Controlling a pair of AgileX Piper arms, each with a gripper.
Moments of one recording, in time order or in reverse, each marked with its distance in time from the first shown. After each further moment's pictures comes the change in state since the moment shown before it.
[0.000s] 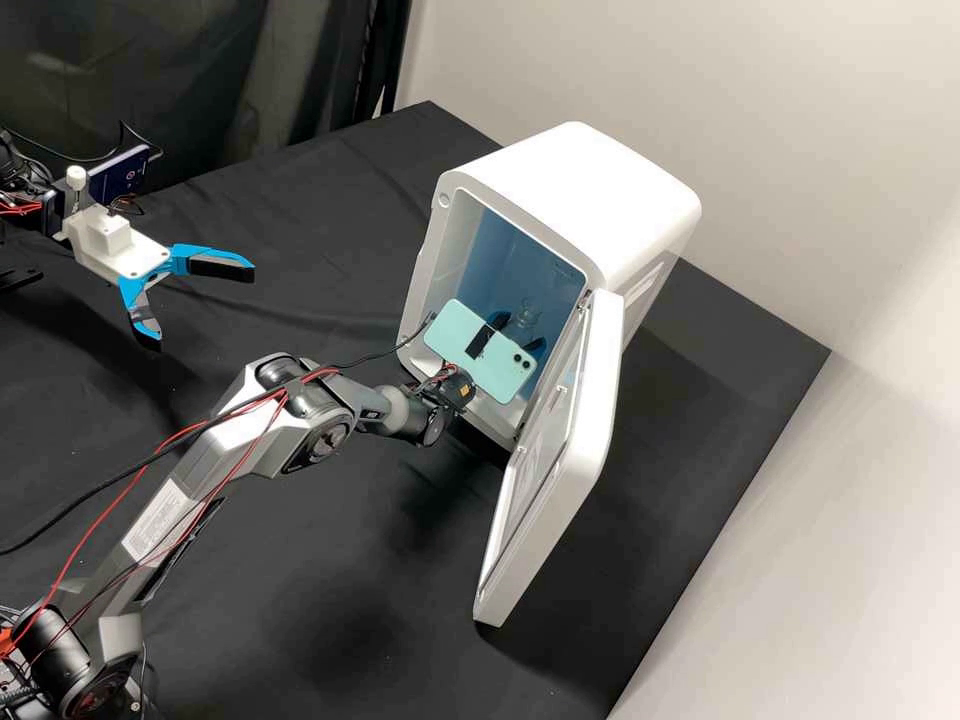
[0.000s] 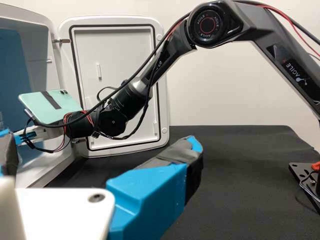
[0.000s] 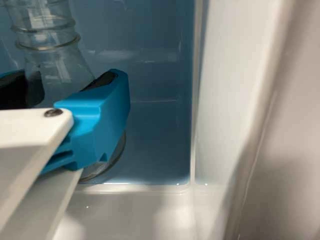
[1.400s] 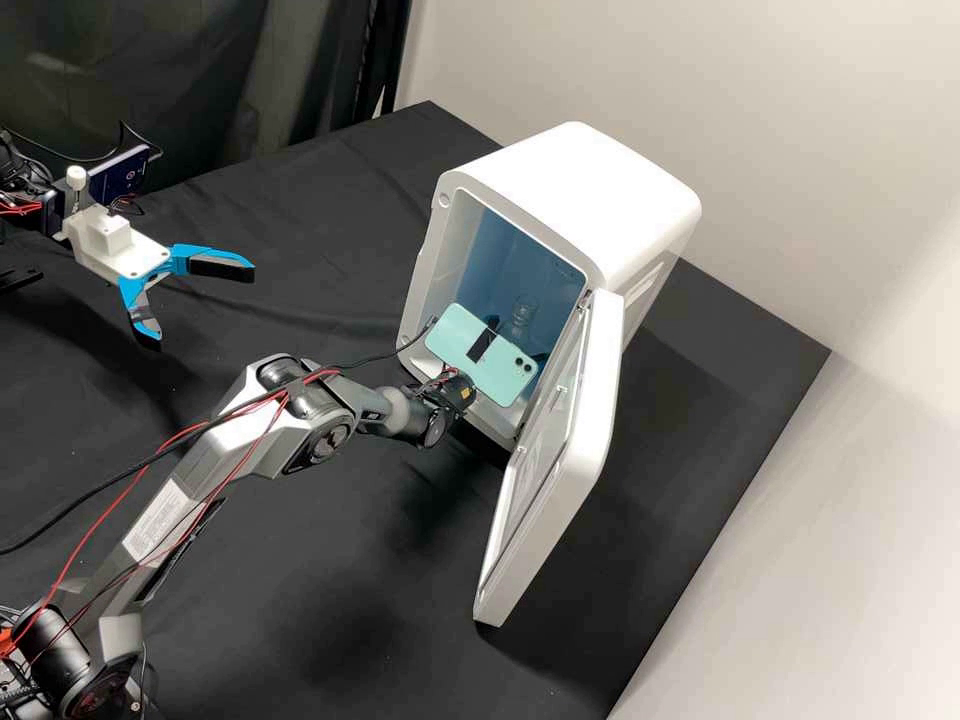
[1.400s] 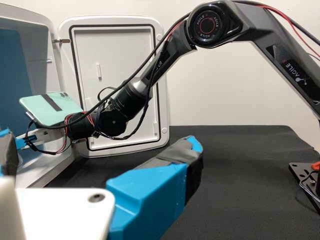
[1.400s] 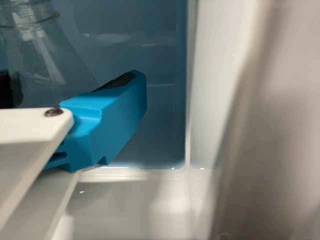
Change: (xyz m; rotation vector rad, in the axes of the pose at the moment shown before) left arm 0.000 0.000 0.000 0.000 0.000 0.000; right arm -0.001 0.002 0.005 -0.001 -0.031 -0.012
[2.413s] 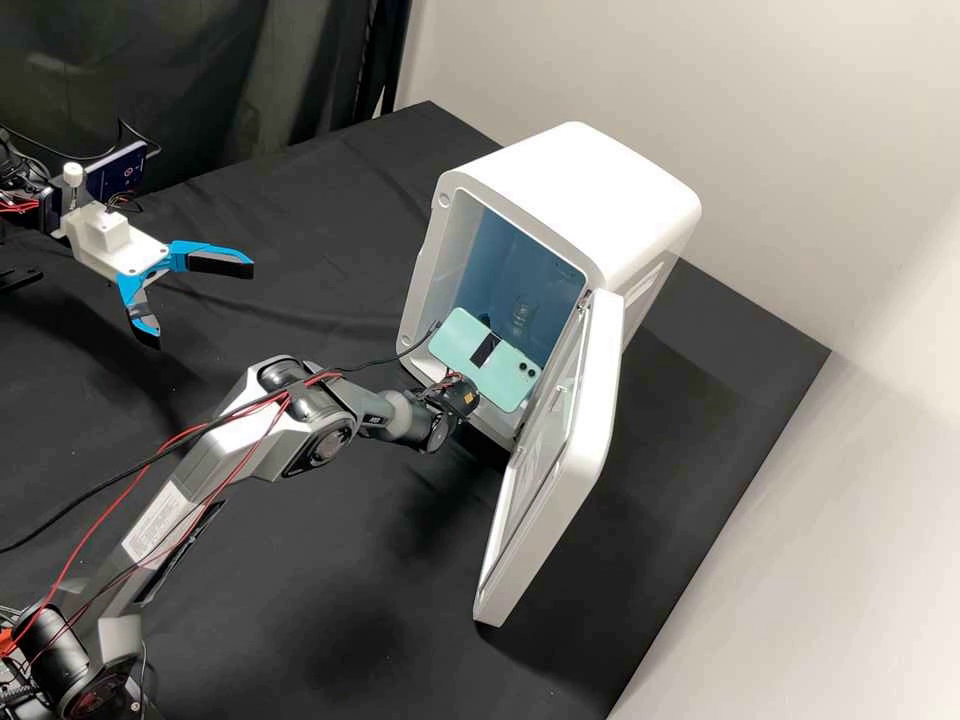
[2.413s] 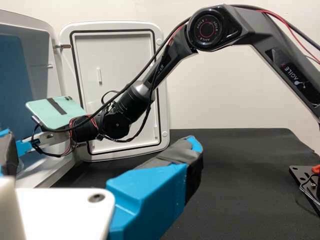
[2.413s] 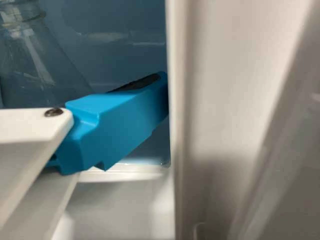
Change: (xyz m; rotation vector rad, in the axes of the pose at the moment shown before) left arm -0.001 0.003 0.001 0.007 -0.003 0.013; right arm -0.004 0.005 0.006 -0.004 -0.012 0.004
